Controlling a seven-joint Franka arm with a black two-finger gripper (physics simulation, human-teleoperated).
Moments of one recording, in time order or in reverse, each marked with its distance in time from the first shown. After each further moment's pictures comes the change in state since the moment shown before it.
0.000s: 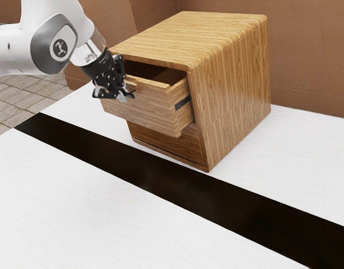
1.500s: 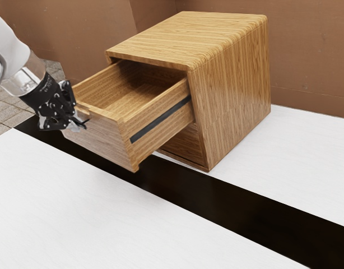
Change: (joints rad) arm 0.060 -0.448 -0.032 -0.470 0.067 0.015 -0.082
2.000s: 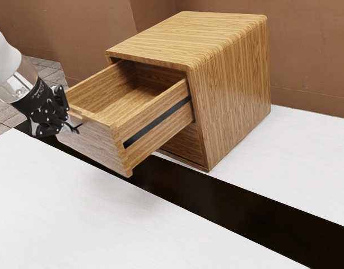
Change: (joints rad) arm 0.072 -0.072 -0.068 -0.067 0.009 0.003 -0.017
